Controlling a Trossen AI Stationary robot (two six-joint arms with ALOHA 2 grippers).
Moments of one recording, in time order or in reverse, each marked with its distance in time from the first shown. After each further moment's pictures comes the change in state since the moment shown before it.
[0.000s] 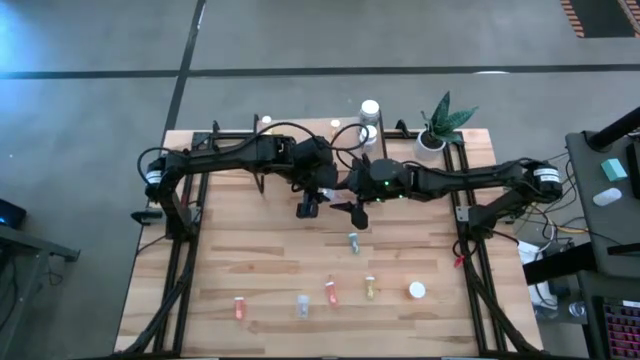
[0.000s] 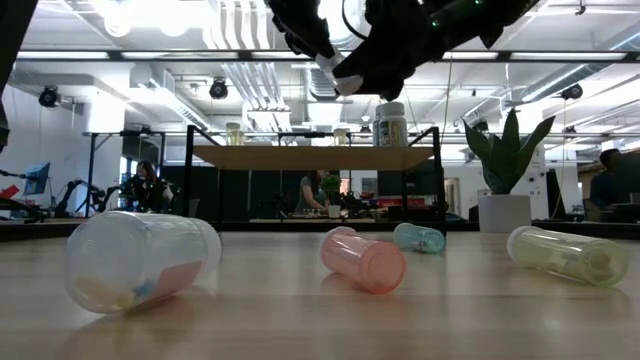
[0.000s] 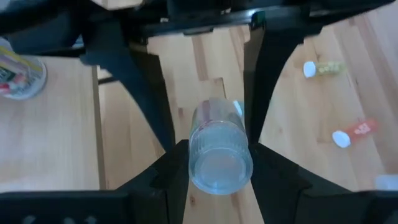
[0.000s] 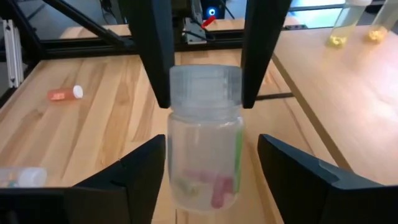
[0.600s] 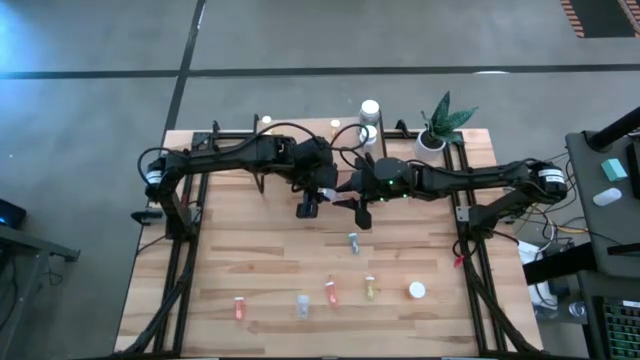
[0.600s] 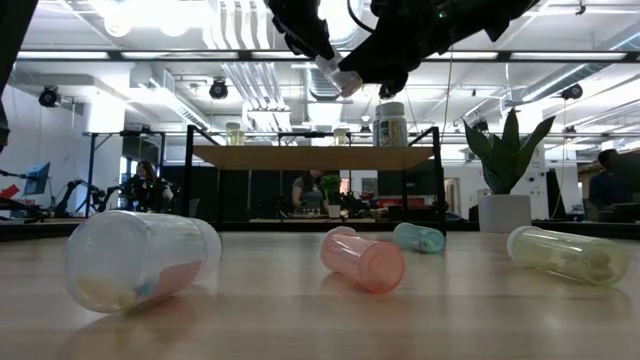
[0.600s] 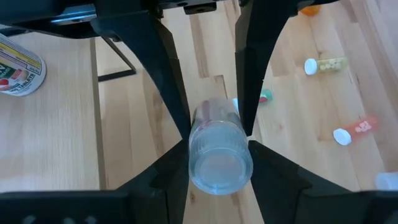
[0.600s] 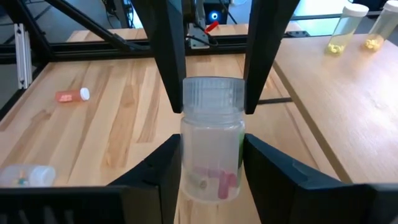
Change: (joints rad) left arm -0.001 -0.001 0.000 -0.003 -0.002 -0.001; right arm 0.001 -0.035 -0.001 -0.031 -0.007 -0.010
